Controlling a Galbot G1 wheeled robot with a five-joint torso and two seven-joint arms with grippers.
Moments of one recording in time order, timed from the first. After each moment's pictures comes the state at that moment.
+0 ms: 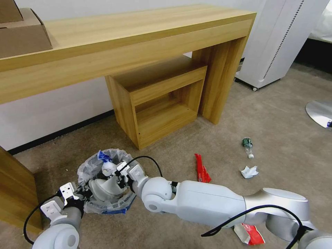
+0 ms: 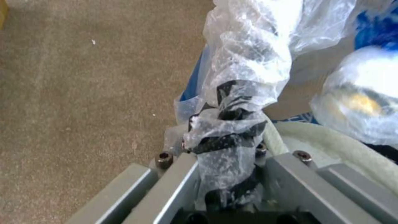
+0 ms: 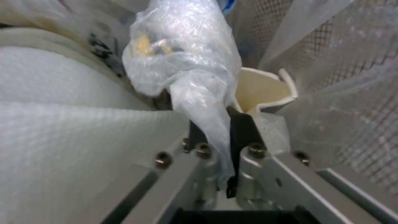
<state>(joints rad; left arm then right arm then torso) 1.58 -1.49 -0.79 -2.15 -0.60 0.52 -0.26 -0.30 1.31 -0.94 1.63 1.05 -0.43 0.57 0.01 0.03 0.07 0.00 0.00</state>
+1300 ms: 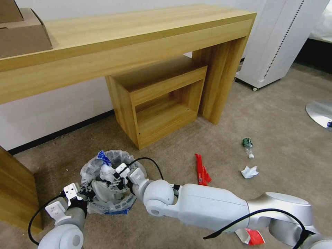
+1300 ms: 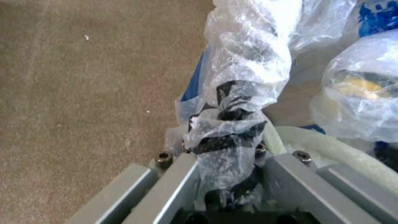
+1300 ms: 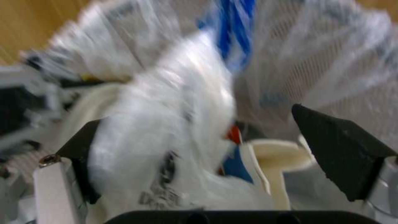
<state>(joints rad) 1.57 -1.51 -0.77 -2.13 -0.56 0.51 -0.25 -0.33 1.25 -0.93 1.70 0.91 -0.32 0.45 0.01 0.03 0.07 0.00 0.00</state>
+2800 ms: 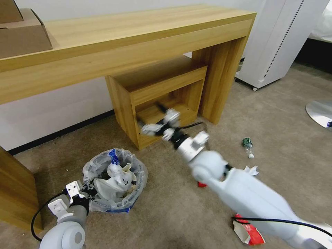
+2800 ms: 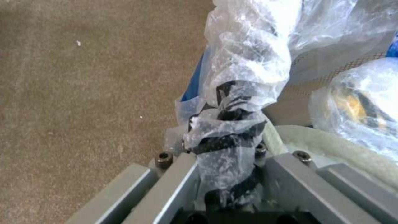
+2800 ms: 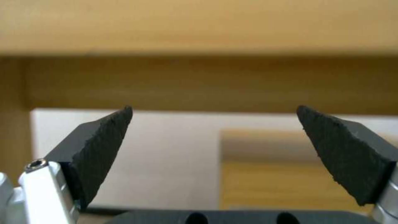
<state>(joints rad) 1.56 -1.50 -0.76 -2.13 -0.57 0.52 -0.25 -0.62 0.99 -0.18 1.90 0.66 0.14 0.08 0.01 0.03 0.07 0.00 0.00</state>
